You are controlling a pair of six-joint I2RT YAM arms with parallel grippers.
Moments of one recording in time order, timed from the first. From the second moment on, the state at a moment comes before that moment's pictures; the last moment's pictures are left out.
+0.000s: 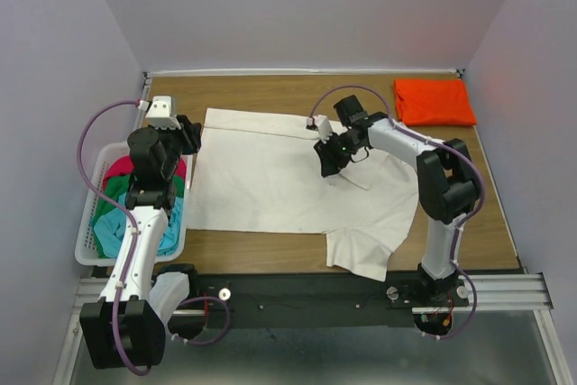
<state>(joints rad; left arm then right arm) 0.05 0.94 0.70 0.12 0.22 -0.14 0.46 1.97 1.41 -0.61 -0.50 -0.42</state>
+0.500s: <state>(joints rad) 0.05 1.17 0.73 0.13 0.38 -0.16 -0.07 1.89 1.49 -0.56 -0.45 -0.21</state>
